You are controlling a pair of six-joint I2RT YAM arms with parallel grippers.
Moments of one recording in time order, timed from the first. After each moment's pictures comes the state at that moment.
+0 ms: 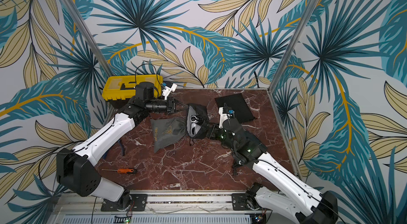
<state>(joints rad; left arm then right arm) -0.39 1.52 1.34 -0.23 0.93 -0.76 0.67 1.00 0.84 -0.24 0.05 0.75</state>
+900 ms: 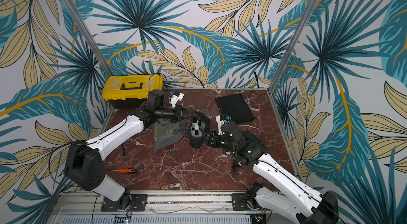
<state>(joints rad) -0.46 1.59 1.27 -0.20 0.83 -0.77 0.67 0.94 0.82 -0.44 -0.06 0.76</state>
